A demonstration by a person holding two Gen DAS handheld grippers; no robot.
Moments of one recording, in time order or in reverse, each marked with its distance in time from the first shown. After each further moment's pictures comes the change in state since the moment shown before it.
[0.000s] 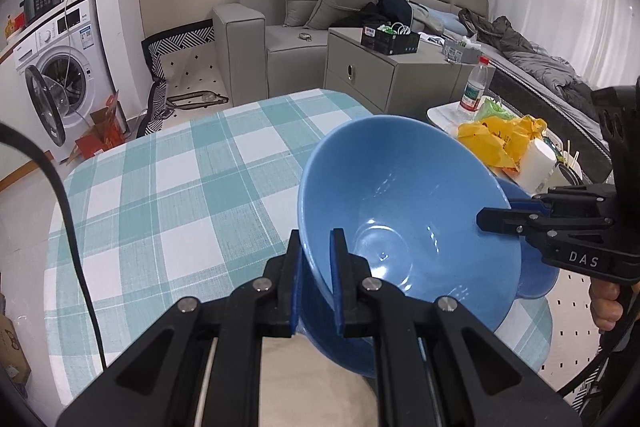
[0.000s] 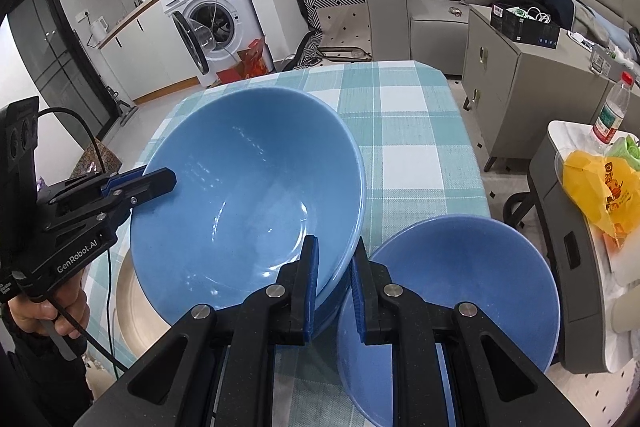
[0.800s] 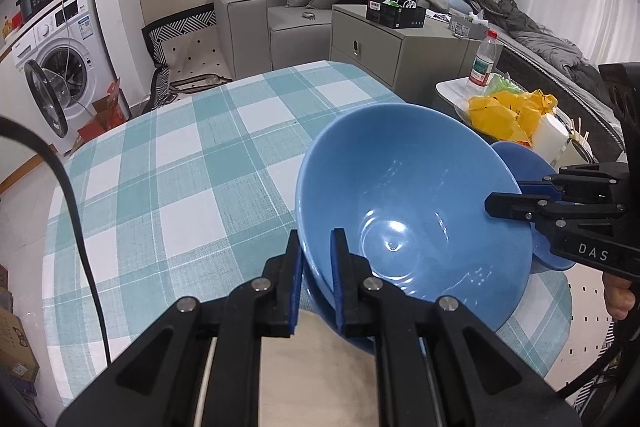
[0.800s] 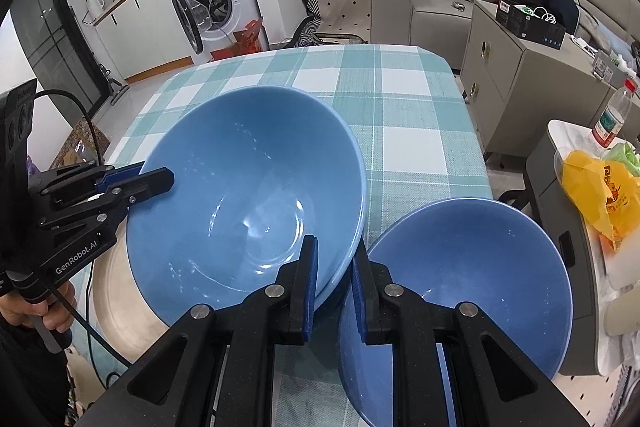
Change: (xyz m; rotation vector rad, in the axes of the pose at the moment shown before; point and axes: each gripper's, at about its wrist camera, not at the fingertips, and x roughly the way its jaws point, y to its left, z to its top) left arm 0.018 0.001 -0.021 0.016 0.061 0.026; right arm 0.029 0.005 -0.009 -0.049 0.045 -0.046
